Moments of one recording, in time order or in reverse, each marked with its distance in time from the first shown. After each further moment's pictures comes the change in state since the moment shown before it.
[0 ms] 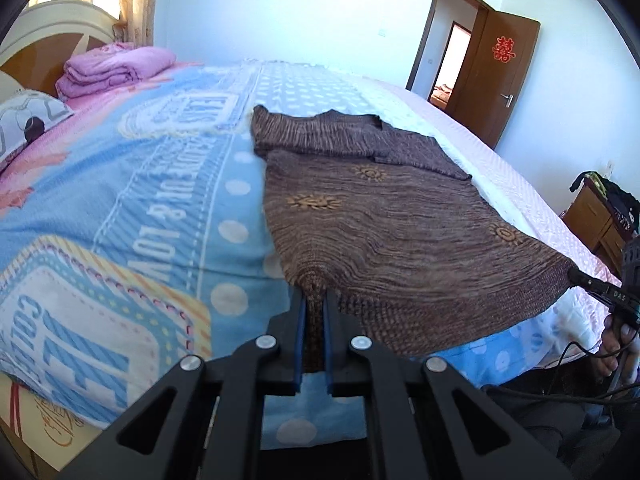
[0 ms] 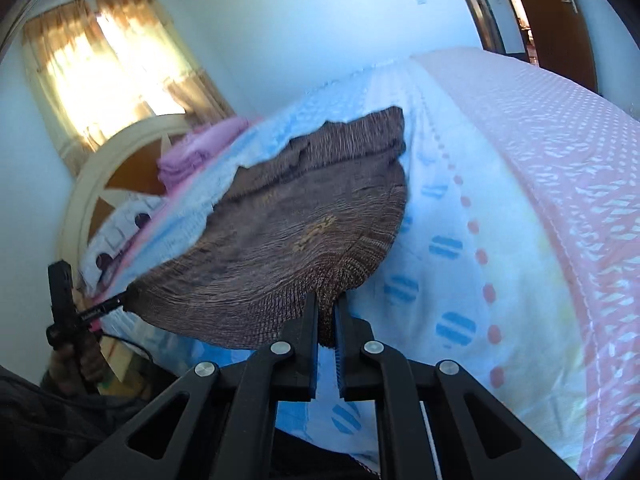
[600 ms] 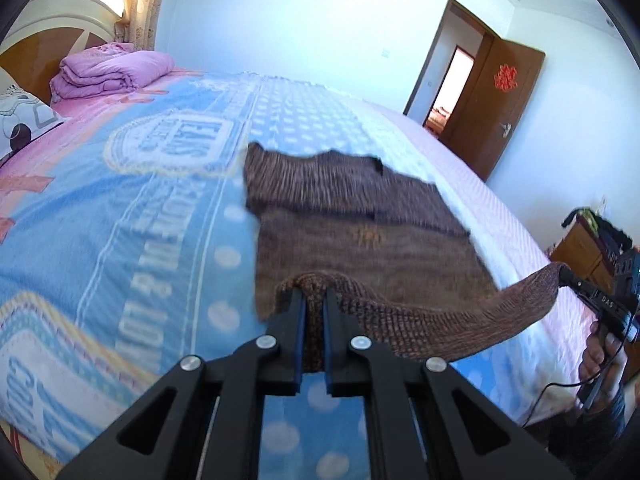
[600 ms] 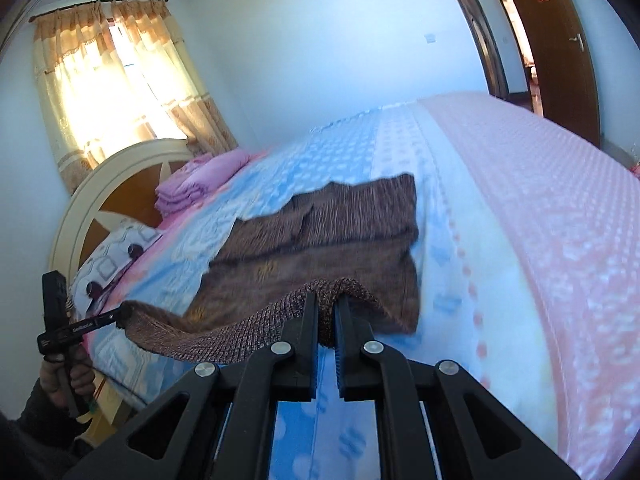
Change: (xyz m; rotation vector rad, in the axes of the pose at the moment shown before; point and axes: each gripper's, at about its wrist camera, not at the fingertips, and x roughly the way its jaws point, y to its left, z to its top) left arm 0.023 0.018 0.077 -0.079 -0.057 -0.062; right arm 0.018 0.024 0.095 -0.075 -0.157 -0.024
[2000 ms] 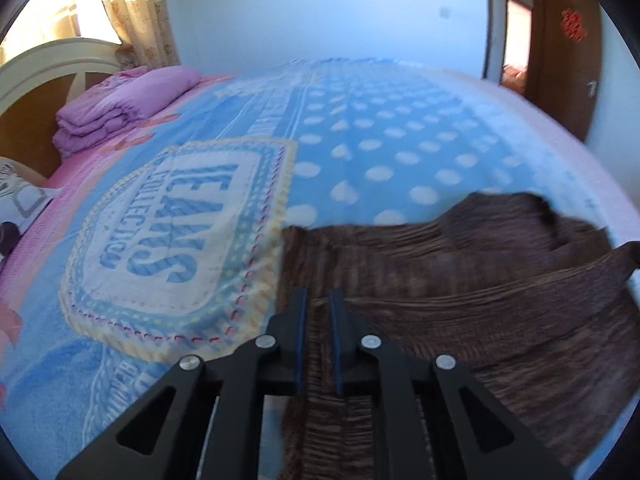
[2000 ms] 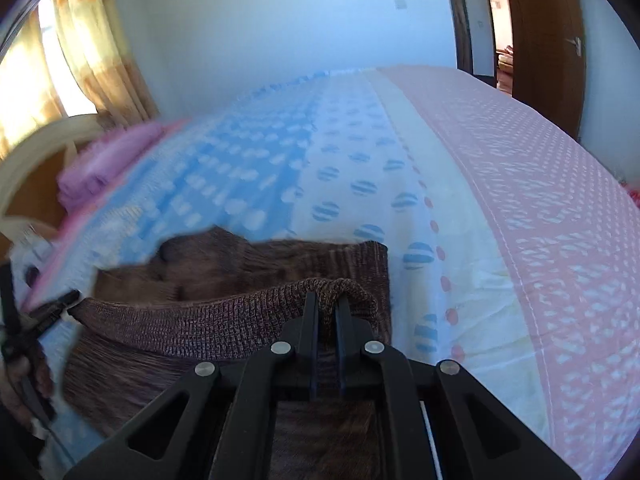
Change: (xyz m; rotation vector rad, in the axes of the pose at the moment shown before) left arm 0.250 0.026 0.149 0.115 0.072 0.395; right arm 0.272 -0.063 0.128 -0.088 0.218 -0.305
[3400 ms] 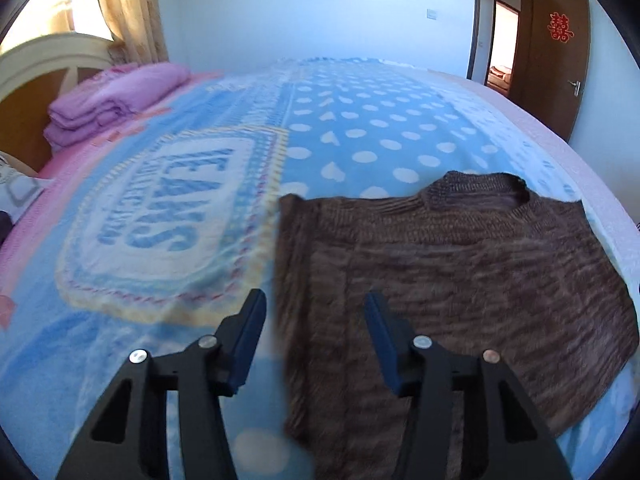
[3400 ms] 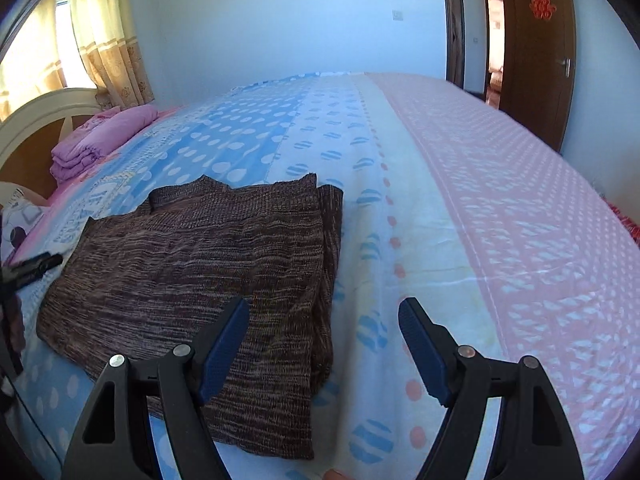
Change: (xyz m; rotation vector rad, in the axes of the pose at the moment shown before) left arm -0.008 0.007 -0.017 0.021 0.001 -0.078; right arm -0.063 -0.016 -0.078 0.005 -0.091 -0.047
